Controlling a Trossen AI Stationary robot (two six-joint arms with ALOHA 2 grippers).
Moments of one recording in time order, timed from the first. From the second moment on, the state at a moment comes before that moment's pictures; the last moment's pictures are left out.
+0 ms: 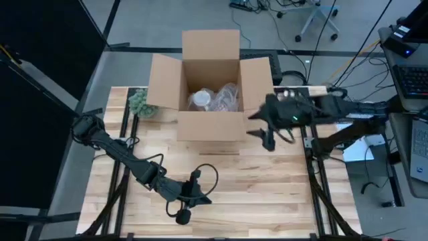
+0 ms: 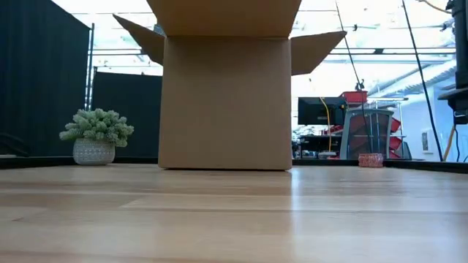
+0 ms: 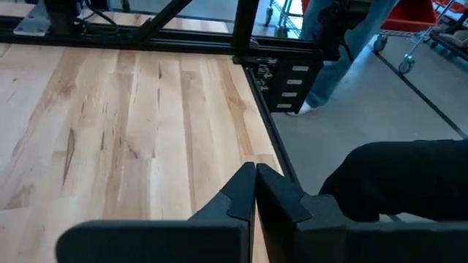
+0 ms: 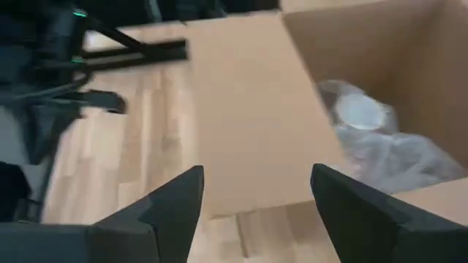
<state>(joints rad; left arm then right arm) -0.58 1.56 1.05 0.09 -0.22 -0.31 0.12 1.19 1.43 -0.81 0.20 0.21</state>
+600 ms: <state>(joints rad) -0.55 1.56 1.05 0.07 -0.22 -0.28 0.17 0.67 0.40 -0.01 0.21 0.29</state>
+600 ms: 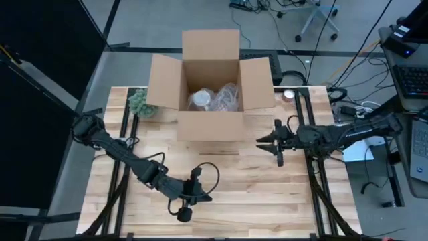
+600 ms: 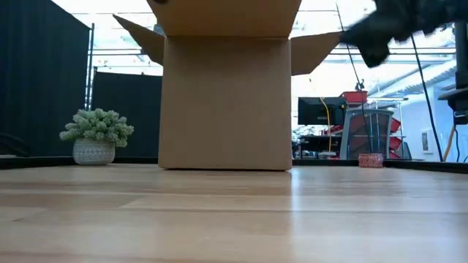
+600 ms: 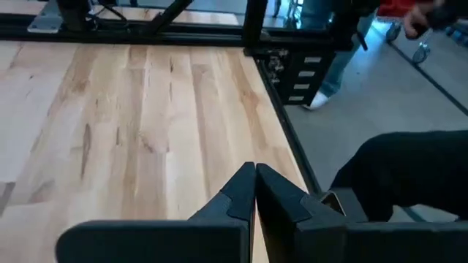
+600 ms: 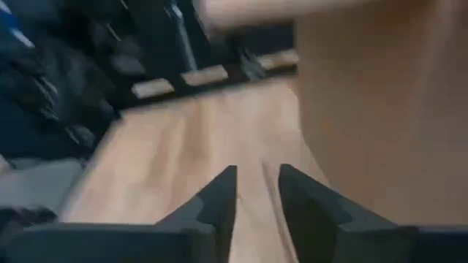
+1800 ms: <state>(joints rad) -0.50 1.20 0.71 0.16 -0.18 -0.23 0.12 0.07 0.05 0.08 0.03 0.13</state>
